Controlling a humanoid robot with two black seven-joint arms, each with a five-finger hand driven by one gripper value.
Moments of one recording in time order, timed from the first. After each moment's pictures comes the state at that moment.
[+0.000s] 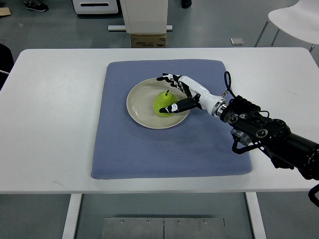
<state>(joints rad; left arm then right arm) 0.00 0.00 -0.11 -0.24 -0.10 0.11 -0.47 1.01 -0.04 0.03 0.52 -0.48 0.10 0.53</state>
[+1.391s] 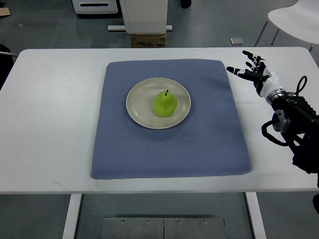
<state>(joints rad) 0.00 0.00 -0.11 -0.24 -0.10 0.11 -0.47 0.83 -0.15 0.82 0.53 -0.48 -0.04 0.23</state>
